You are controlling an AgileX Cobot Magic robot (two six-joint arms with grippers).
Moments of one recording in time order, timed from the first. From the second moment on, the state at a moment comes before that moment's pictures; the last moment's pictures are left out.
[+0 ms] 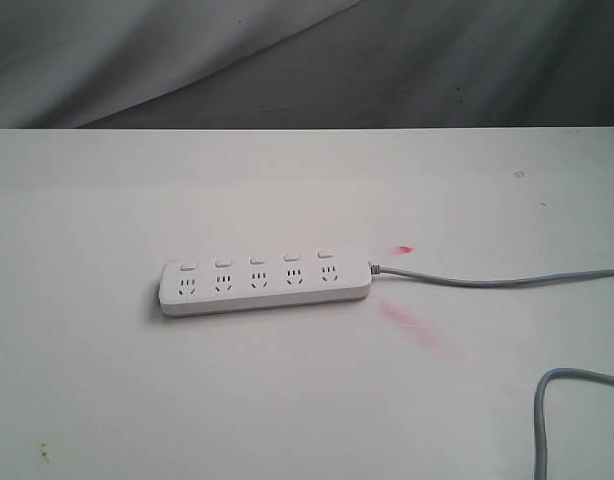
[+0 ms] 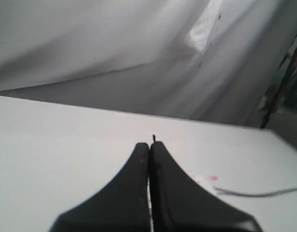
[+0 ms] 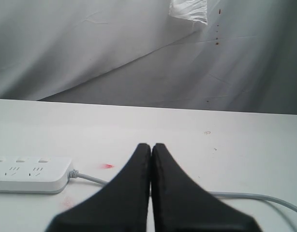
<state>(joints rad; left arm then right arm) 0.02 0.23 -0.43 -0.48 0.50 0.16 0.00 0.09 0.00 0.23 0.08 -0.21</state>
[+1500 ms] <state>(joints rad) 0.13 1.80 -1.01 -0.92 0.86 2.02 0.00 0.09 0.00 0.23 0.08 -0.21</state>
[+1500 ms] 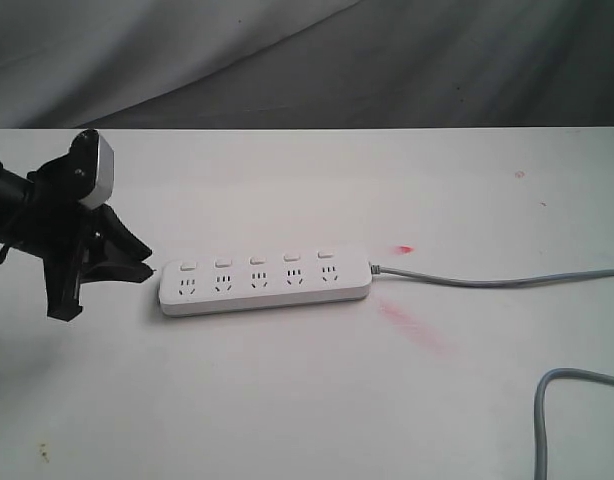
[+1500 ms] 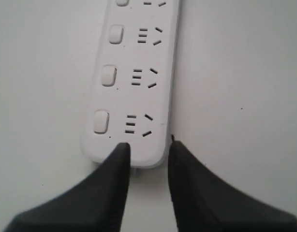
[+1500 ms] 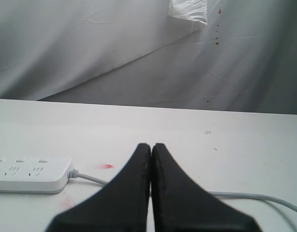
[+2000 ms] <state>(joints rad) 0.13 1.92 -1.01 -0.96 0.77 2.09 0.00 0.09 0.00 0.23 0.08 -0.21</state>
